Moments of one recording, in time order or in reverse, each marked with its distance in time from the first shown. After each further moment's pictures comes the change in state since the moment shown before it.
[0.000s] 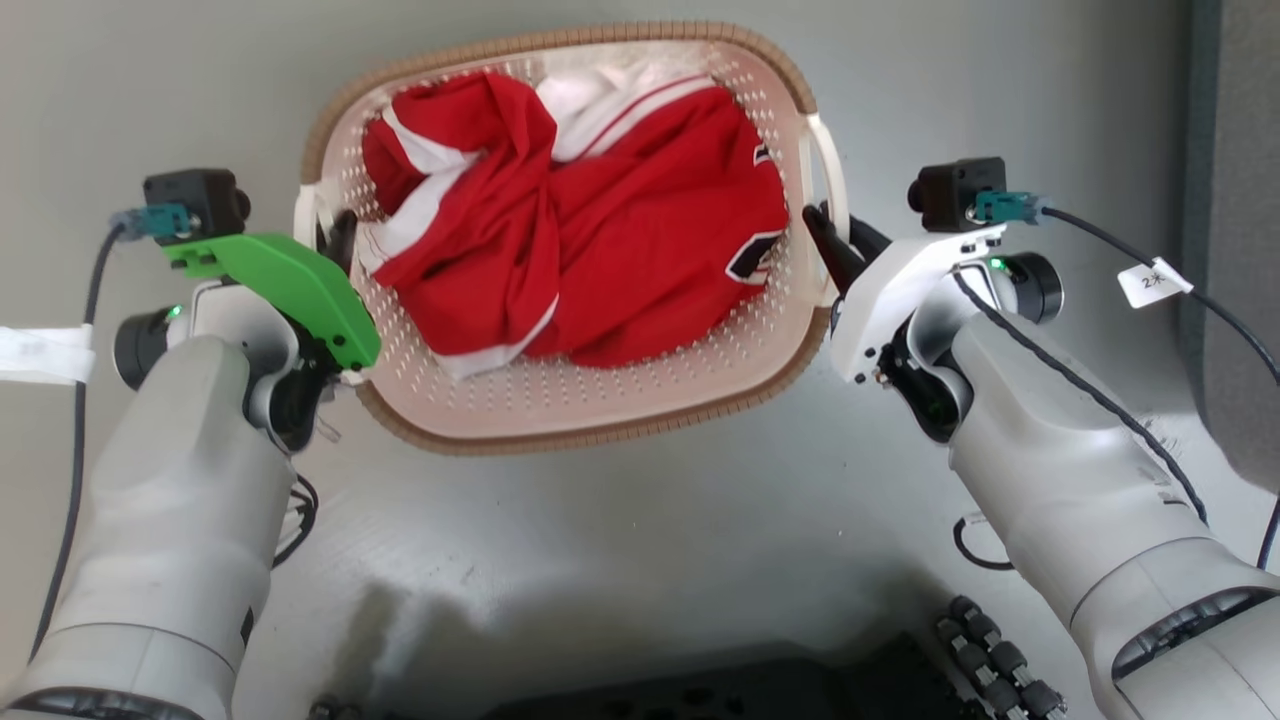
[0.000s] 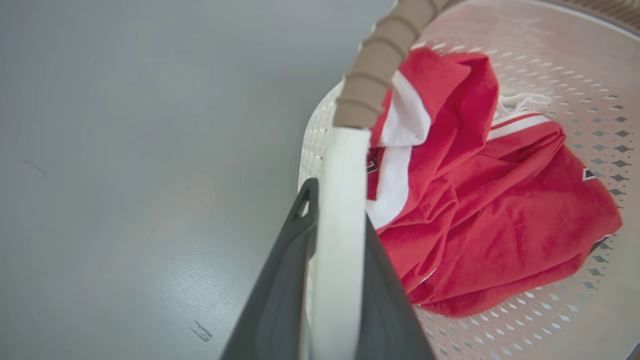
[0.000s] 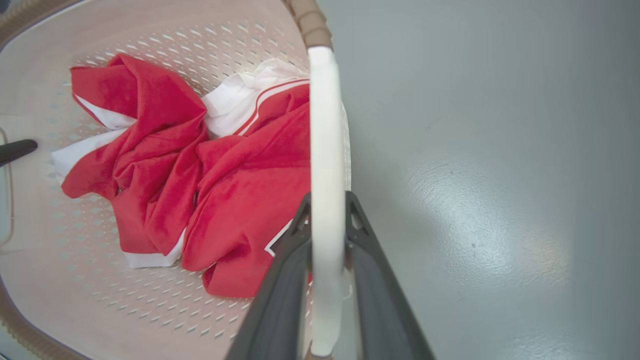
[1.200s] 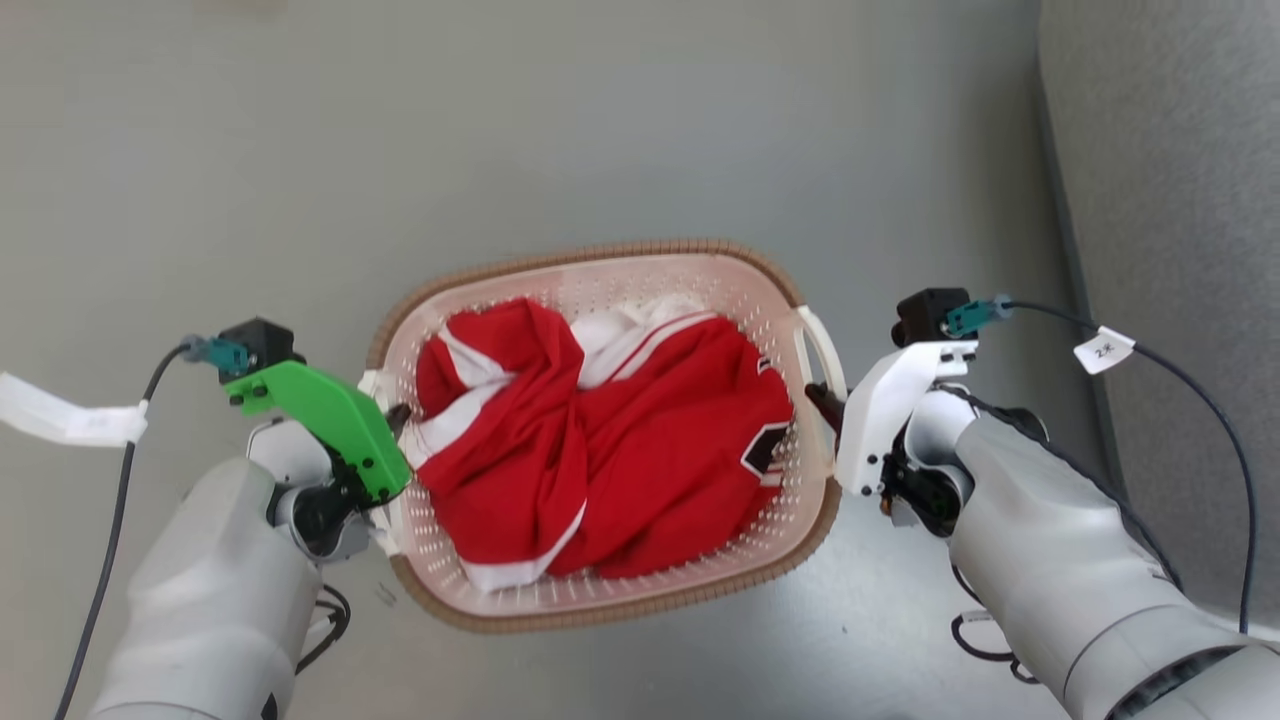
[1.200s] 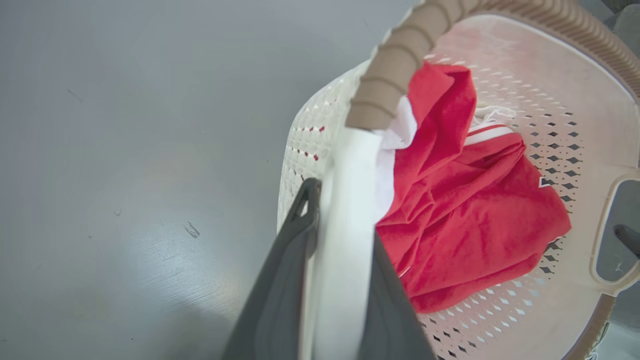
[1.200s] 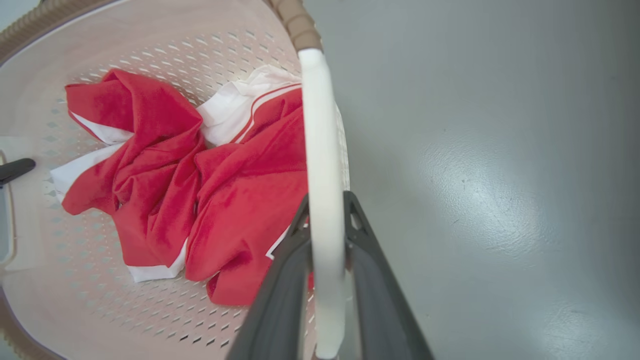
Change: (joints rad) left arm 0.137 -0.016 -0.065 0.083 -0.219 0.001 0.250; right arm 0.095 0.024 0.039 0.156 0.166 0.014 0.246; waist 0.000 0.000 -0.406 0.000
